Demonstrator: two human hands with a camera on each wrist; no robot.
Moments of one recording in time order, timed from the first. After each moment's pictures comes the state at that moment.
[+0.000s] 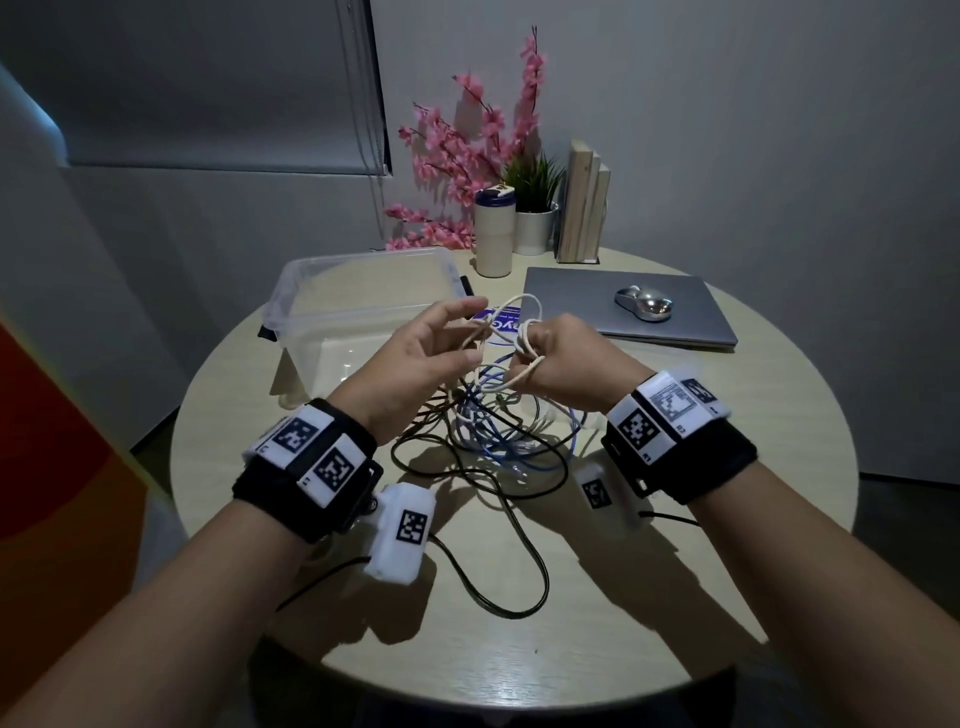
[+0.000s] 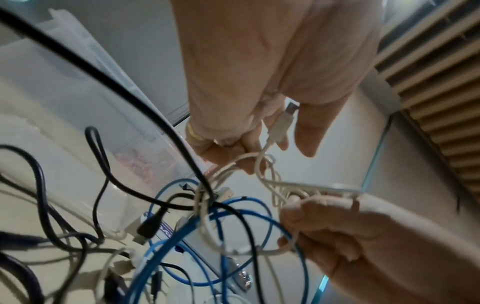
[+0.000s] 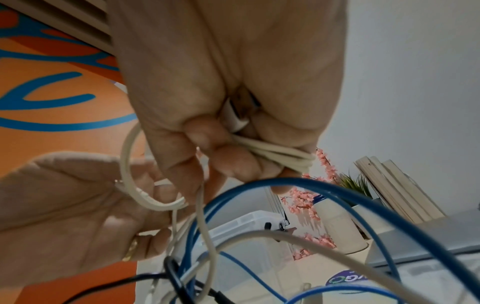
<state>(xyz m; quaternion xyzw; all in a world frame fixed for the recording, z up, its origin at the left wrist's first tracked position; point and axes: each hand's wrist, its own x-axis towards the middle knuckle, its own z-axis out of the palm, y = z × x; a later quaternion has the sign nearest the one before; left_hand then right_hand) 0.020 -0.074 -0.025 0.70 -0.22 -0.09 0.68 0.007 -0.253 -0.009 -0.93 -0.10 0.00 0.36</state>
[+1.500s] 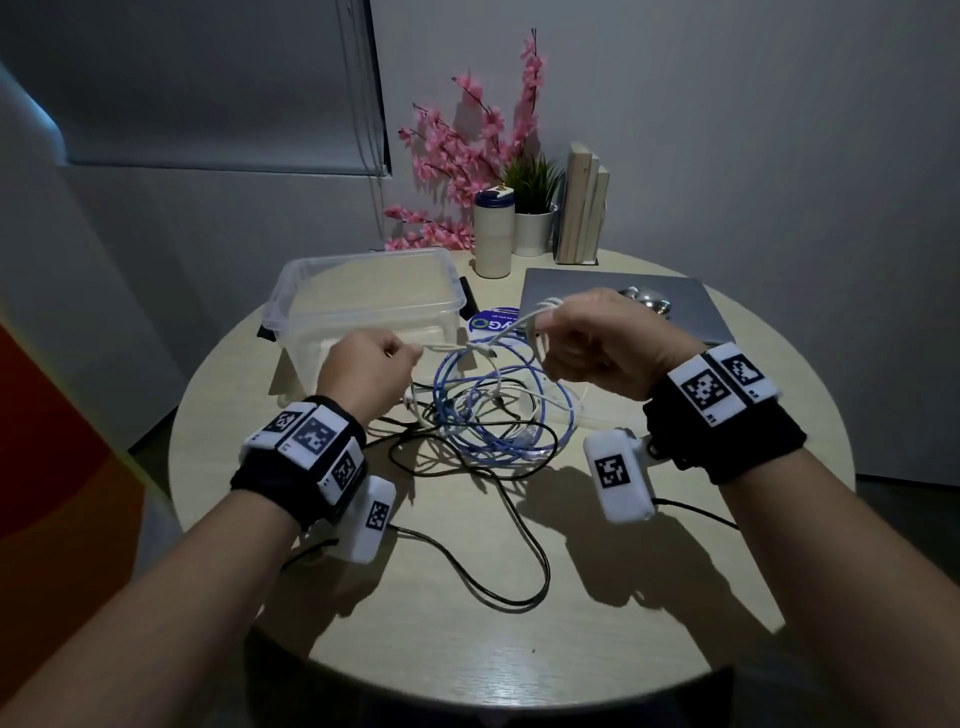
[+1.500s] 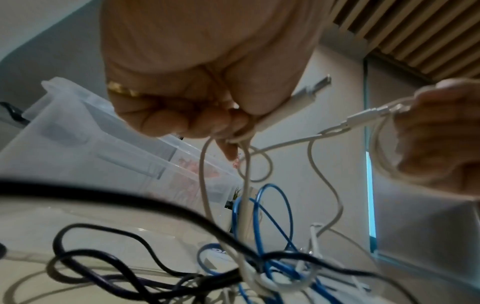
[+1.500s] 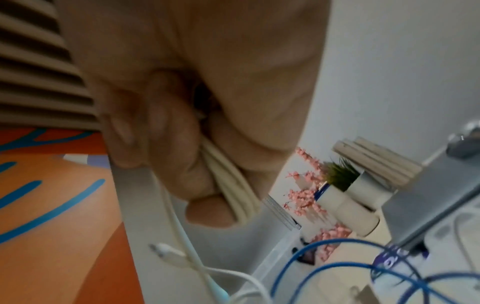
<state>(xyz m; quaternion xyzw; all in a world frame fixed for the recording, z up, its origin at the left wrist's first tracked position) 0.043 -0.050 -0.037 0.92 0.02 0.11 0.38 0.005 -0.280 0.008 -0.70 -0.16 0.10 0.69</state>
